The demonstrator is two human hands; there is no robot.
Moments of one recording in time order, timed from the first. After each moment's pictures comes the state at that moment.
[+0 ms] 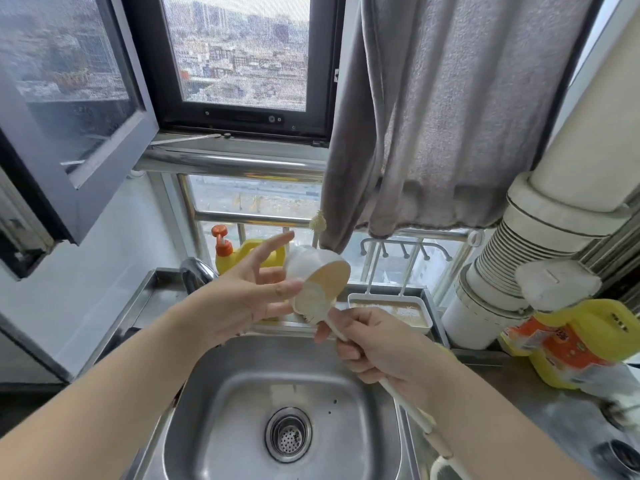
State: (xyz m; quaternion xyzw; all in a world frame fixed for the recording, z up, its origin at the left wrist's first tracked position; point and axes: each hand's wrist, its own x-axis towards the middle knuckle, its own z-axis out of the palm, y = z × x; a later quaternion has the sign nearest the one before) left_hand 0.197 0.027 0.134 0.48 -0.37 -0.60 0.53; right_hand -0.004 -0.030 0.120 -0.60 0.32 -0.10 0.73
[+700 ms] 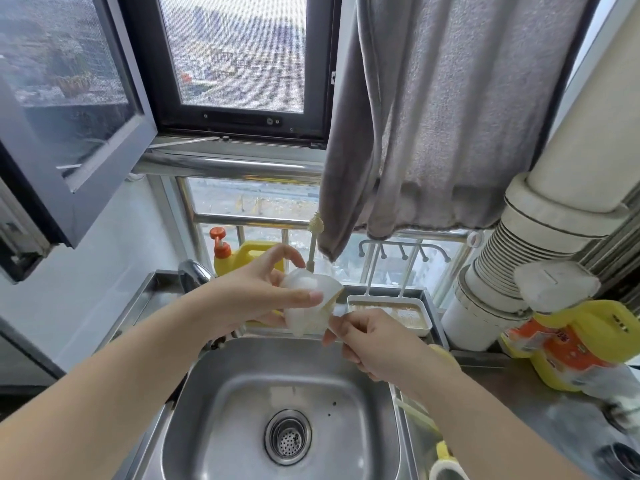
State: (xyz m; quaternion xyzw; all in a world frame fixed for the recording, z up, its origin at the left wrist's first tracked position) left_hand 0.181 0.019 0.152 0.61 -0.44 -0.52 0.40; right_hand -0.008 -0.034 0.116 -0.71 0.41 -0.11 0.57
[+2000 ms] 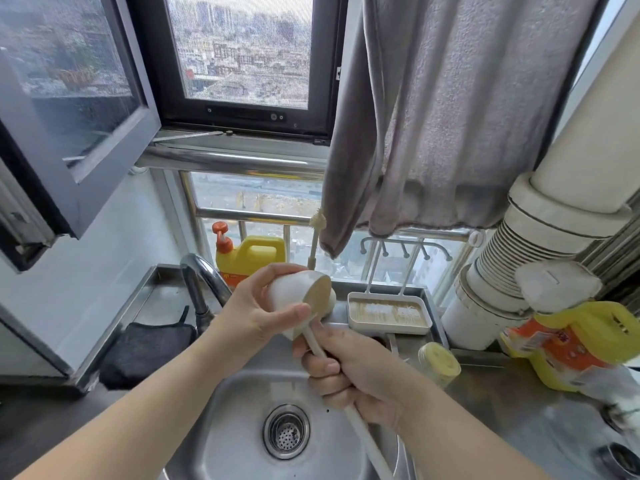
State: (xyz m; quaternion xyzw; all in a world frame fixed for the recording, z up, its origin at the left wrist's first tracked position) left_hand 0.170 0.039 0.104 0.51 -0.44 -0.44 0.60; right_hand 0.006 -0.006 0.115 -0.47 0.28 -0.05 0.84
